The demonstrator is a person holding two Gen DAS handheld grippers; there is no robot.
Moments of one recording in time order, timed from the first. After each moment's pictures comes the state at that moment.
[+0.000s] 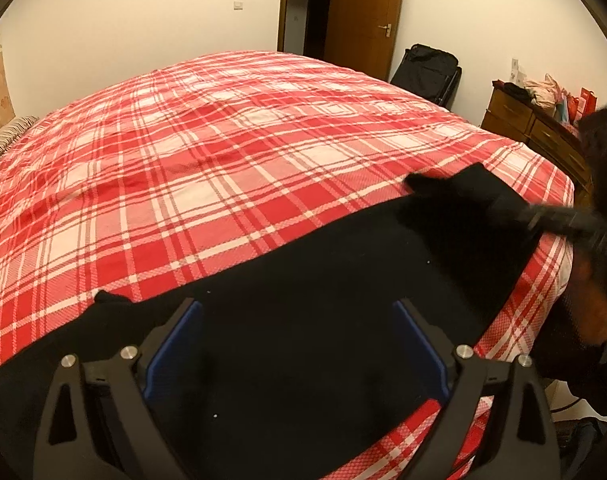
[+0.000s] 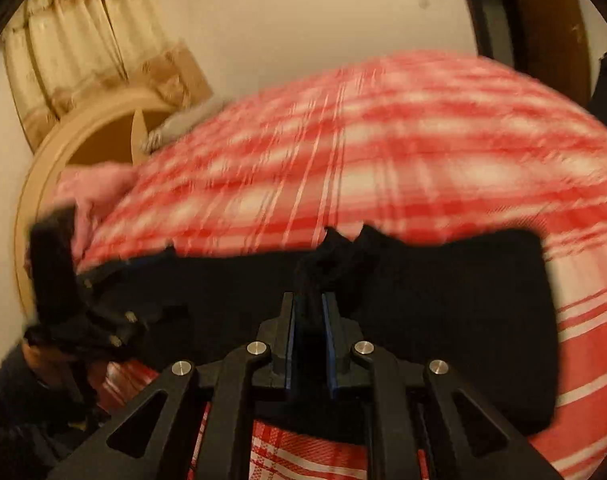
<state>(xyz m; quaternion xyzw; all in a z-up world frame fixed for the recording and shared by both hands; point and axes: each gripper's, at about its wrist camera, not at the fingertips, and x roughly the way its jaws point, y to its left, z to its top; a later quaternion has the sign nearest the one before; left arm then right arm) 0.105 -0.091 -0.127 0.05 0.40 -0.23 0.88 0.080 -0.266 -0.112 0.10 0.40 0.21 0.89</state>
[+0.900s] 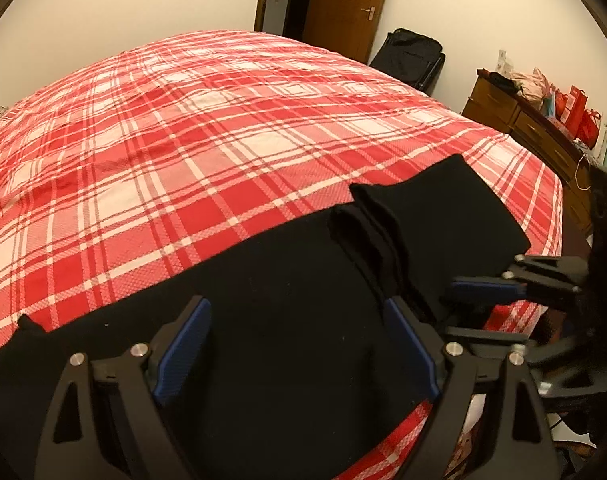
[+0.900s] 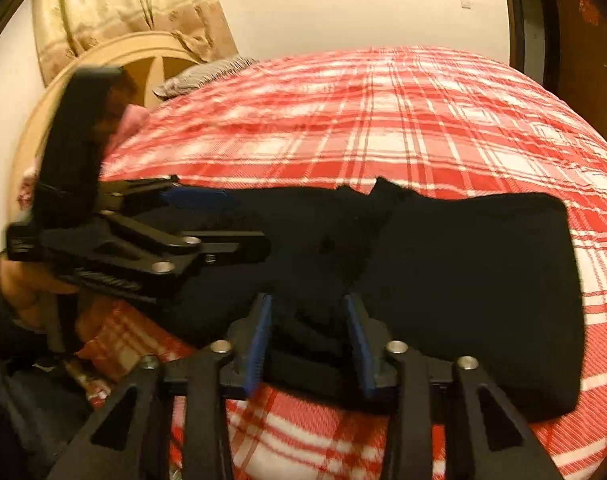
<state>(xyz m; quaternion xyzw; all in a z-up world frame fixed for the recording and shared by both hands) 0.122 -0.144 -0.137 0.04 0.44 -0.26 0.86 0.069 -0.241 -0.140 0.01 0.42 0.22 0.88</state>
